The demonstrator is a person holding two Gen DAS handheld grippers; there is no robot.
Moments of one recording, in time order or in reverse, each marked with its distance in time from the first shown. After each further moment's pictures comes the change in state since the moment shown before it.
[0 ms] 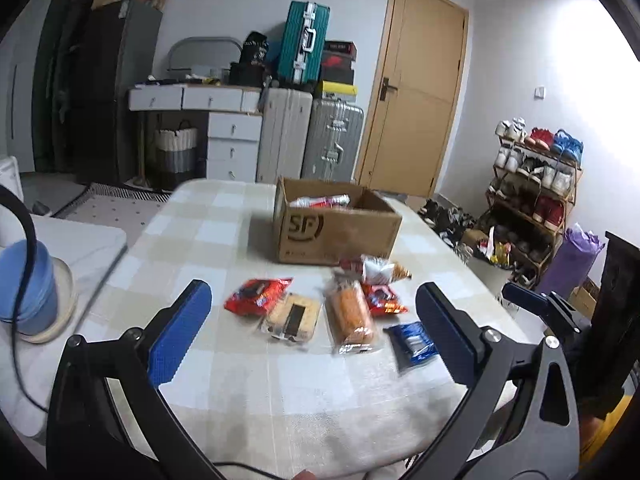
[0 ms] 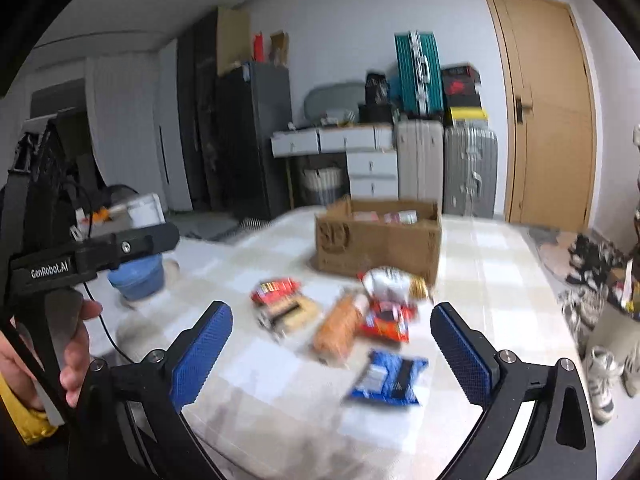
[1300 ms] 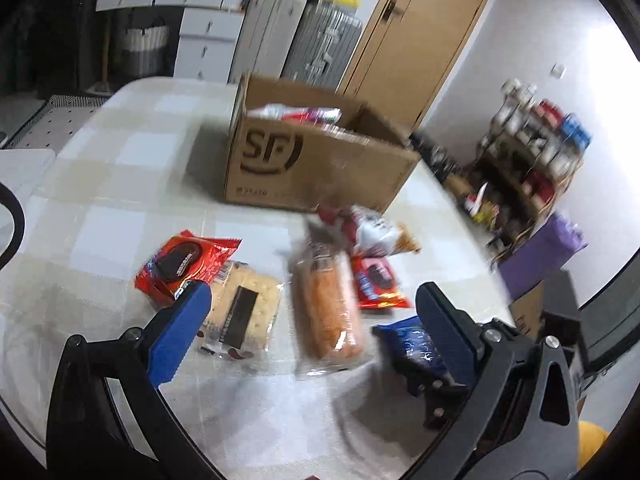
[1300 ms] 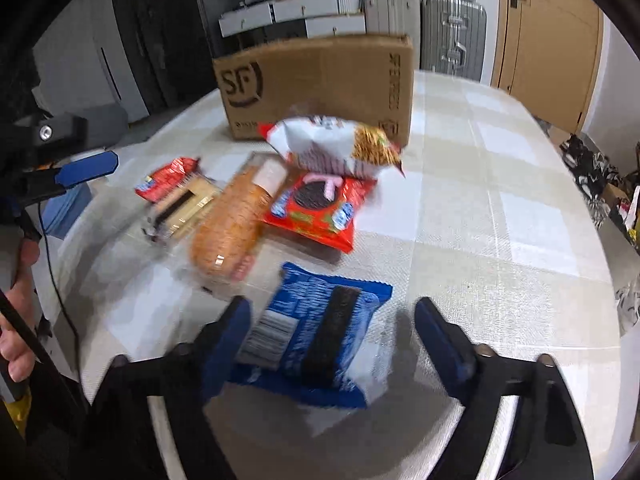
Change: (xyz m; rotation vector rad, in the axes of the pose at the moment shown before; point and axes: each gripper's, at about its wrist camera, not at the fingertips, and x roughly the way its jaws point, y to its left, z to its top) left arm 0.206 -0.006 0.017 -0.121 0.362 -0.108; right arm 0.146 -0.074 -0.039 0.087 0.491 -0.067
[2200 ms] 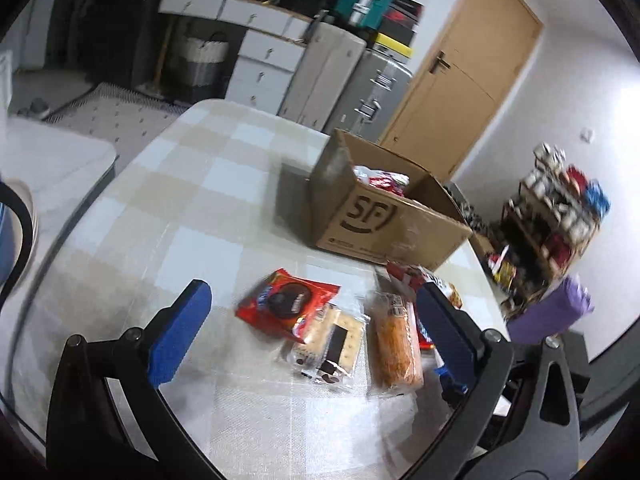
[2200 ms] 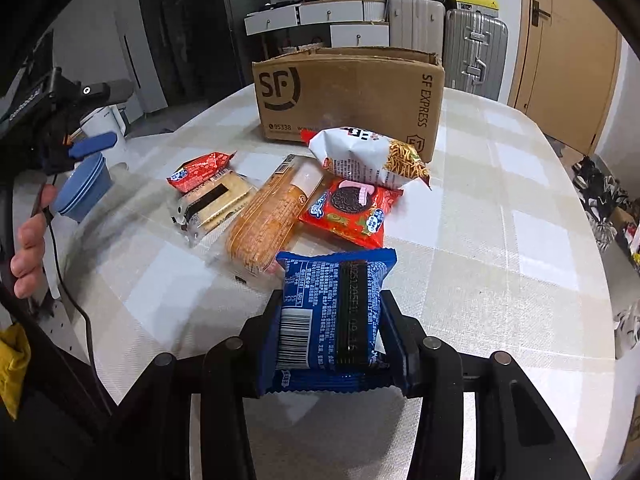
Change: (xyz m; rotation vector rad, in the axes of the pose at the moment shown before) left arm -0.053 0.089 0.007 -0.200 -0.164 0.063; right arm -0.025 0.015 -0.007 -0.083 -0.047 0.021
